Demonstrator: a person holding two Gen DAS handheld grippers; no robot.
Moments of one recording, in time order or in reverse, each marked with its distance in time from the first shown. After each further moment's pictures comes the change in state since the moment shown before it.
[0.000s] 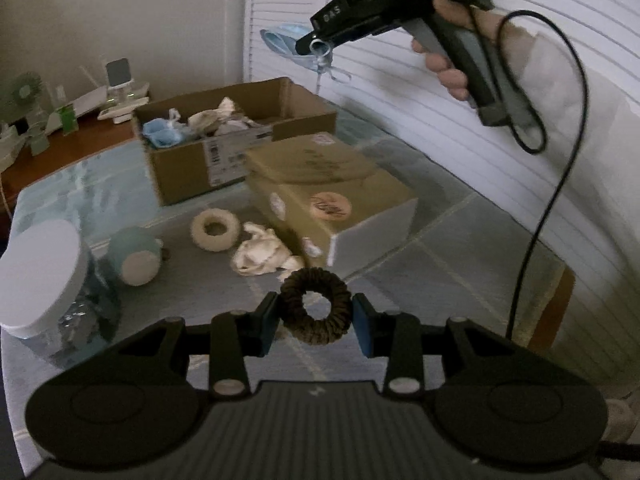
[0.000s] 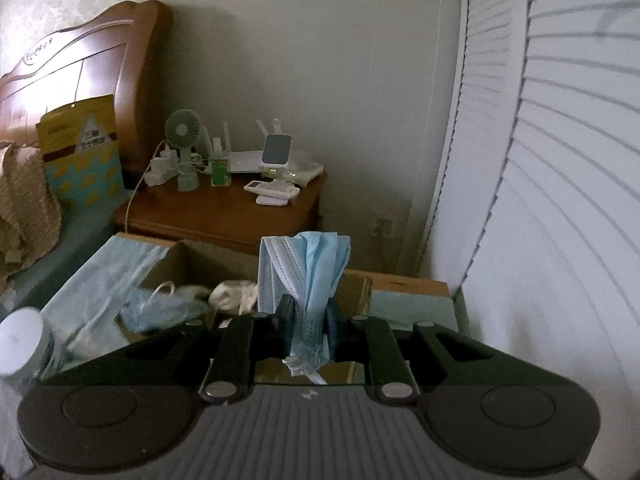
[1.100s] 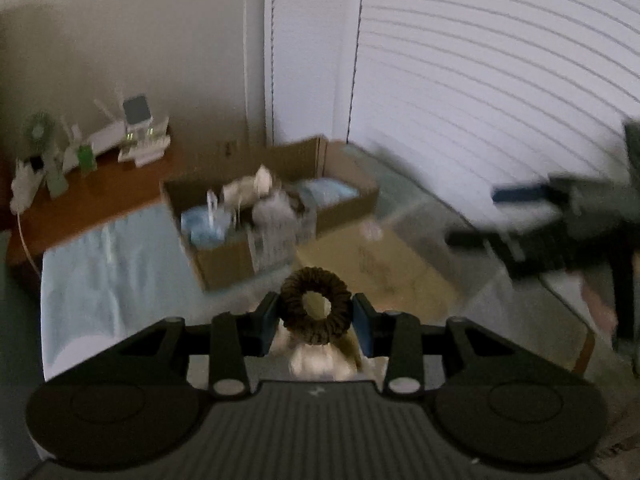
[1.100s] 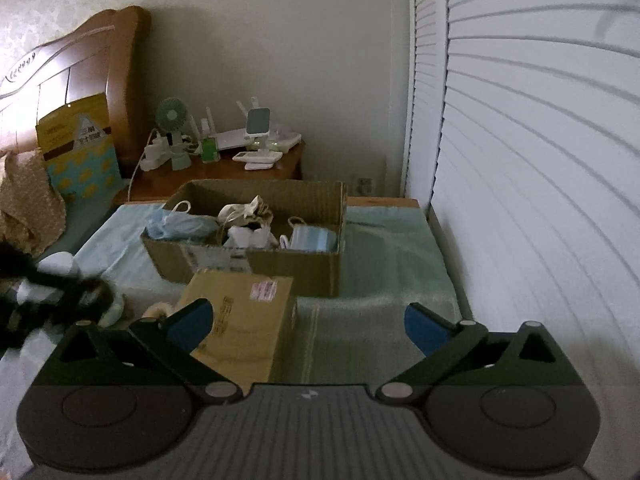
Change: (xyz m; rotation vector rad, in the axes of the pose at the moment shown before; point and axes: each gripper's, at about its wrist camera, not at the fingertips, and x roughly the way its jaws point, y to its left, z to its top) left arm 0.001 0.032 0.086 0.022 -0.040 0.056; right arm -0.087 0.009 -0.101 0.119 0.016 -0.043
